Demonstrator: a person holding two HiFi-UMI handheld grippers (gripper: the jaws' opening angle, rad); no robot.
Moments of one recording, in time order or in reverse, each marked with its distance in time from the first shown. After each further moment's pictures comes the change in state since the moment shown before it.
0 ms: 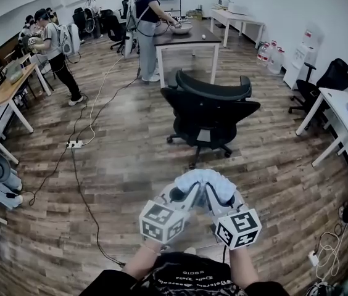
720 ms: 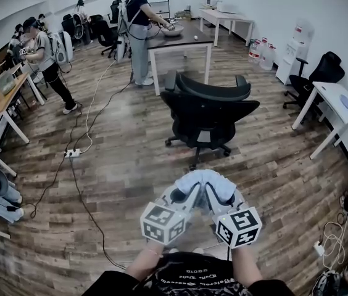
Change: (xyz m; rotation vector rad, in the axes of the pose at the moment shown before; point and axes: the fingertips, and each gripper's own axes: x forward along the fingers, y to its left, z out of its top) left arm -0.019 0.022 0.007 -0.014 0.003 -0.055; right arm 0.021 0.025 0.004 0.010 0.020 -0.066
